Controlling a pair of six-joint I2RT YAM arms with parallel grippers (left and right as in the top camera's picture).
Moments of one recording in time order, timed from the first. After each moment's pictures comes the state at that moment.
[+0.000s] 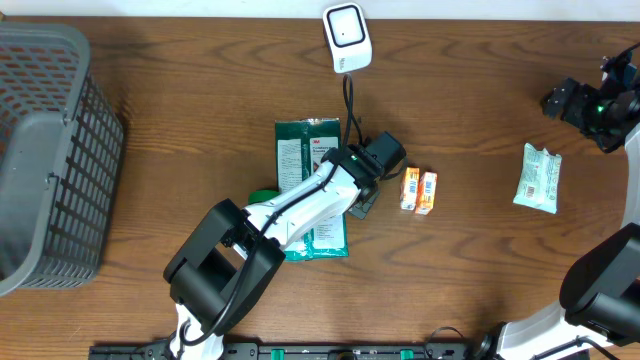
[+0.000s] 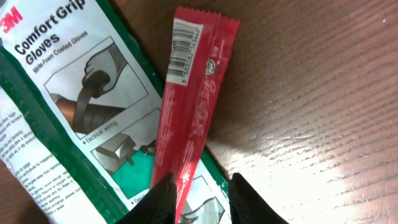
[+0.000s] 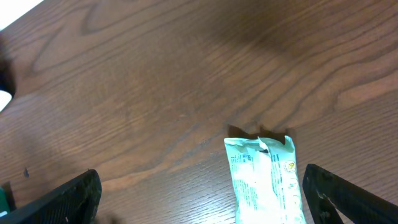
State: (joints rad) left arm -0.79 1.98 1.38 -0.78 -0.19 -0.22; right arm -0.44 1.80 1.57 -0.82 -0.26 0.09
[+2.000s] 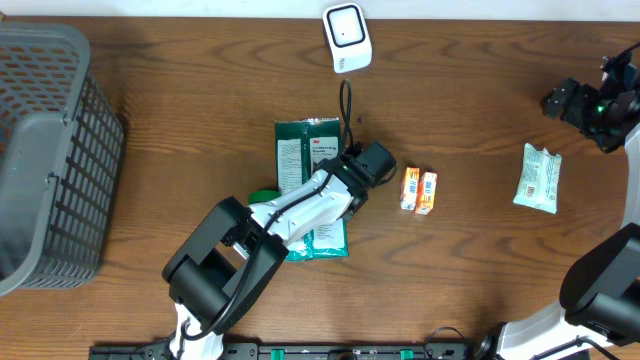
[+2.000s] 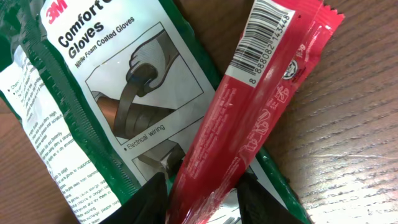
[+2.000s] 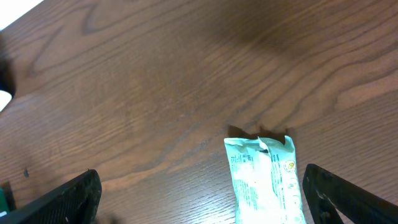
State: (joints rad) left arm -0.78 1.98 1.27 -0.65 -0.35 -0.16; right arm -0.44 1.80 1.57 -0.82 -0.26 0.09
